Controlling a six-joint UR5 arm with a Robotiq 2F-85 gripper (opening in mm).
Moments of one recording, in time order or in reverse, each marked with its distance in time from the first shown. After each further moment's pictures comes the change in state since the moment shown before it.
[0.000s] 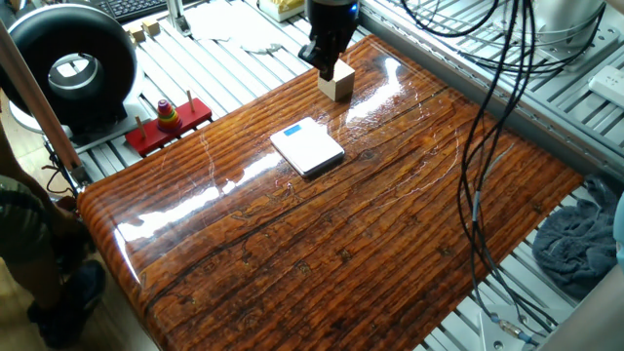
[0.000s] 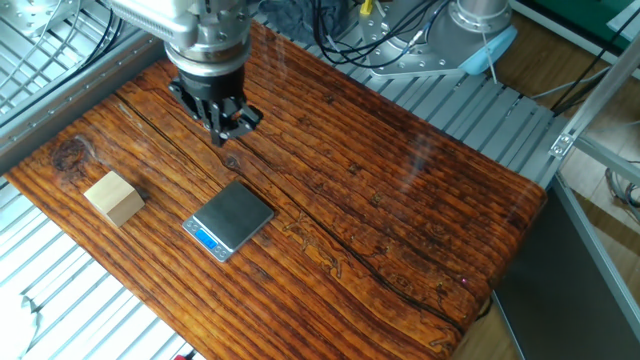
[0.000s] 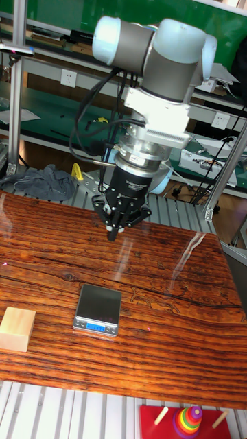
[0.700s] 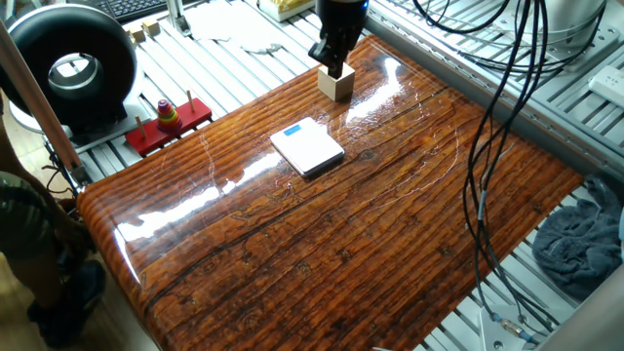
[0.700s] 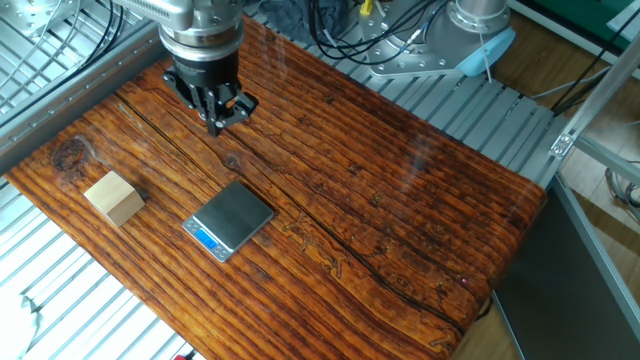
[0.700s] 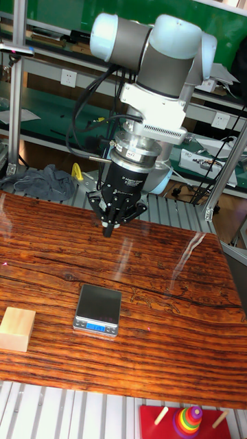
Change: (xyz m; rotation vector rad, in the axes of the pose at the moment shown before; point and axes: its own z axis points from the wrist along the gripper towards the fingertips) arm 0.006 -0.012 -0.004 0.030 -0.001 -0.026
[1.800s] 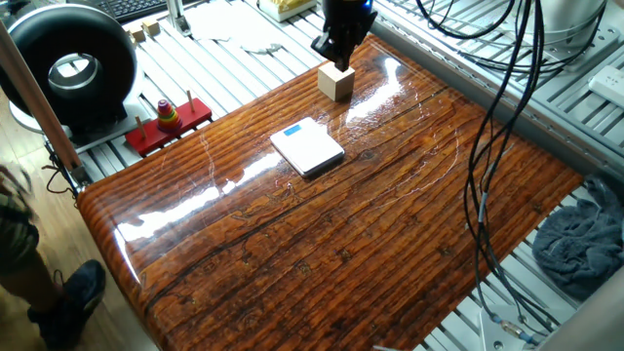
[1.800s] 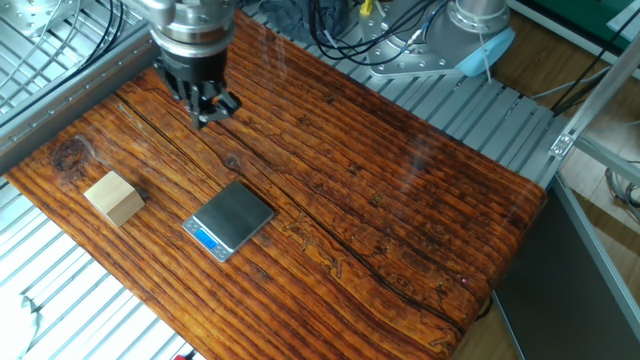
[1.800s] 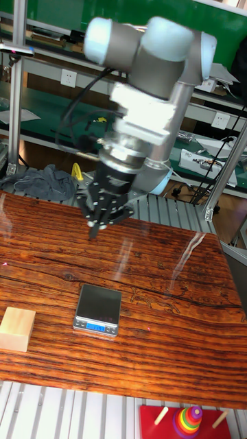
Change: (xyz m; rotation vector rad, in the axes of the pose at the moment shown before) arm 0.004 -0.038 0.014 0.031 -0.001 0.130
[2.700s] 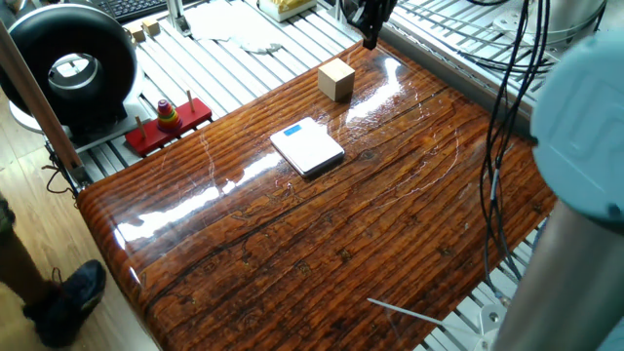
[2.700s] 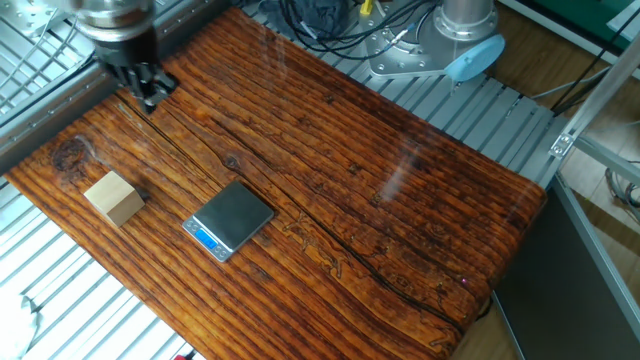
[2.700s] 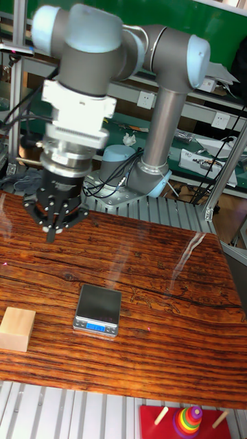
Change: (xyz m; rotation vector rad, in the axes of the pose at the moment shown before) arm -0.026 -0.077 0.021 -0.071 0.046 -0.081
